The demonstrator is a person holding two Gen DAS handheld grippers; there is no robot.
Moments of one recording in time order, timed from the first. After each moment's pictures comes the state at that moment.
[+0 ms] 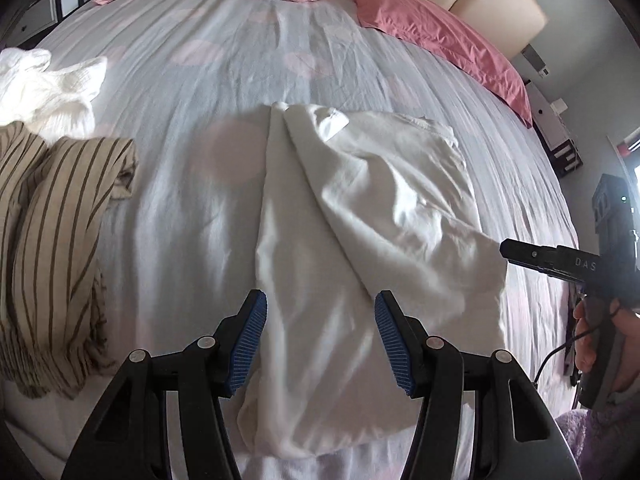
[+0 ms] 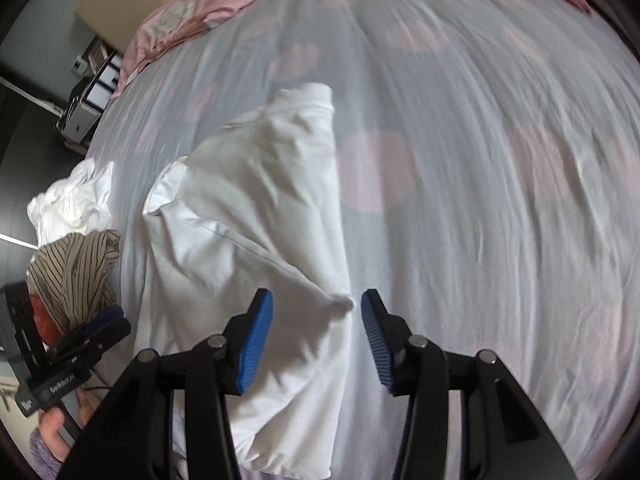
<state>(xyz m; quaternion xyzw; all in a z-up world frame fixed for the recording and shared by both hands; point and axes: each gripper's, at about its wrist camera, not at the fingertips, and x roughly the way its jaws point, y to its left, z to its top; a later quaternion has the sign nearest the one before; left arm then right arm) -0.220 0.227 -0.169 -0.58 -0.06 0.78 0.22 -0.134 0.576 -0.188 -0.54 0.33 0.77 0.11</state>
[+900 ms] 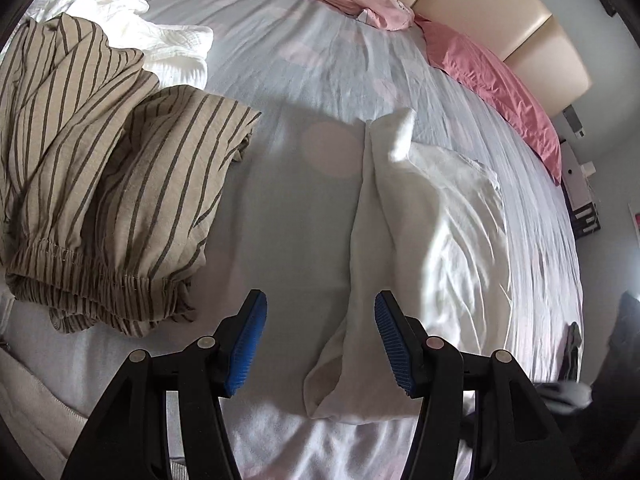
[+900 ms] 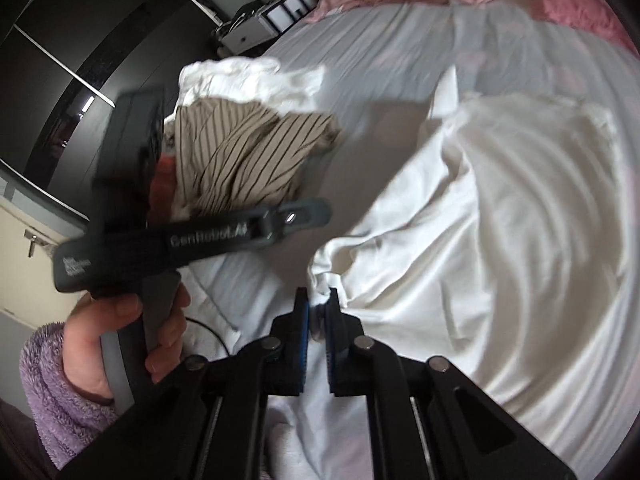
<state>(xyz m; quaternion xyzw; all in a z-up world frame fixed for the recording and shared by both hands) -0.204 0.159 -0.163 -0.57 -0.13 0.80 0.14 -0.145 0.353 -0.156 -0.51 0.22 0.81 -0.17</state>
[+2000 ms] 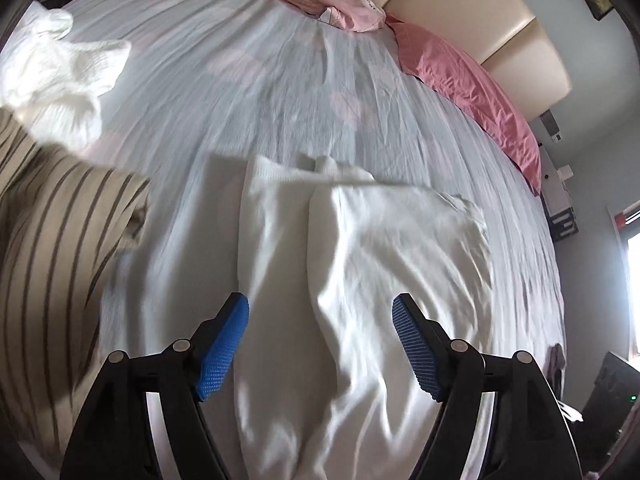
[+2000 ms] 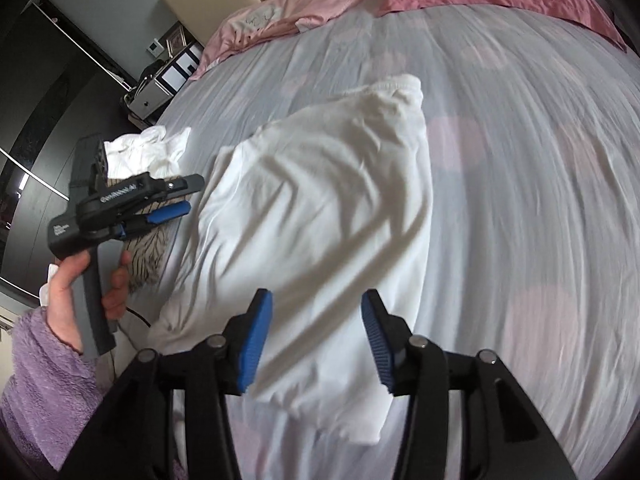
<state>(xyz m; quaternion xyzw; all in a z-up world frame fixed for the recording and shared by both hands) -0.290 0.207 -0.192 -0.55 -0.15 0.80 0.20 -0.093 0.493 -0.171 -0.48 0.27 0.84 0.01</state>
